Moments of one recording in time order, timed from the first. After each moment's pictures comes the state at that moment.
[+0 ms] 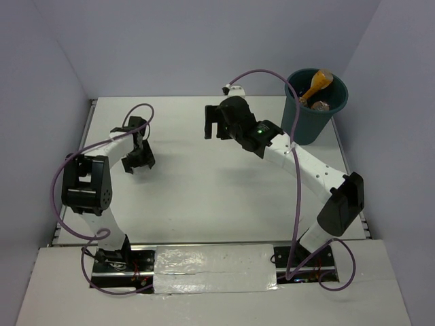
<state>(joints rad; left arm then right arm) -0.08 1.79 1.21 -0.71 -0.22 -0.50 0.73 1.59 1.53 -0.48 0.30 0.45</state>
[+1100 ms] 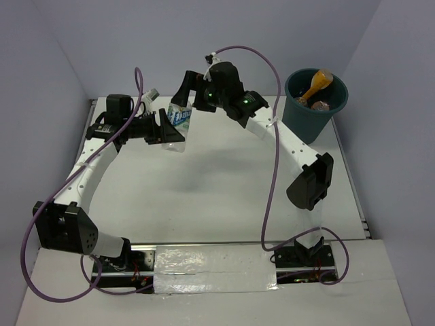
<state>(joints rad) -0.13 1.40 1.31 -0.56 0.80 -0.34 0.66 1.93 2.07 -0.48 -0.17 0.67</state>
